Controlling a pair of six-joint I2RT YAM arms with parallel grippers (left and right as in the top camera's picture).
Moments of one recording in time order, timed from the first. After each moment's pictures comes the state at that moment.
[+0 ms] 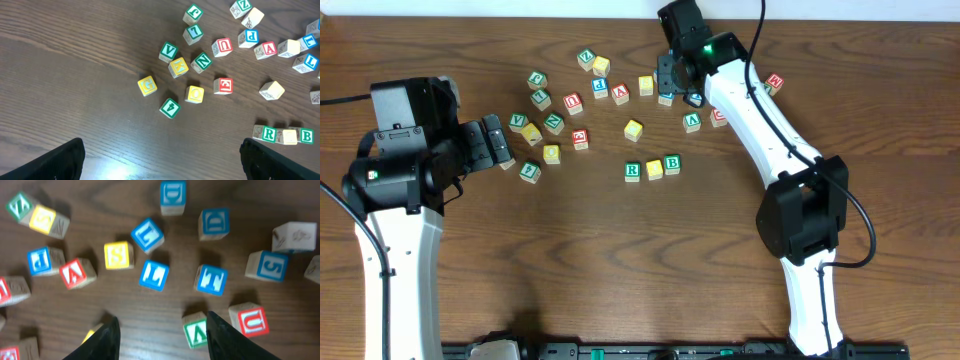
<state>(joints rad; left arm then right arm) 0.15 1.28 1.35 -1.02 0.05 -0.15 0.44 2.28 2.17 -0.92 0.13 0.40</state>
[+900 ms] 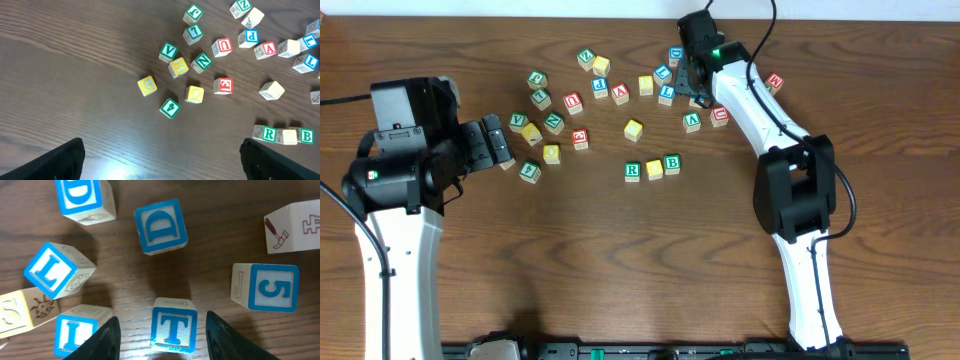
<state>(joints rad) 0.15 1.28 1.35 -1.02 0.05 -0.15 0.35 2.46 2.16 -0.83 0.16 0.50</state>
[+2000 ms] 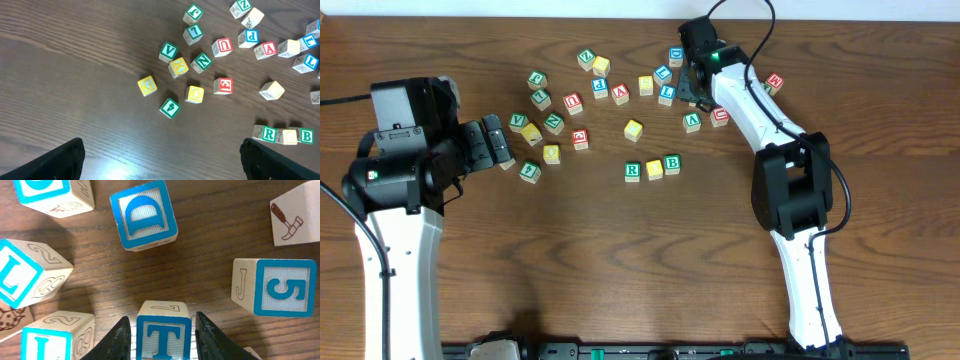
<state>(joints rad) 0.15 1.28 1.35 -1.02 0.05 -0.15 0.34 2.49 2.16 -0.84 0.16 0.52</state>
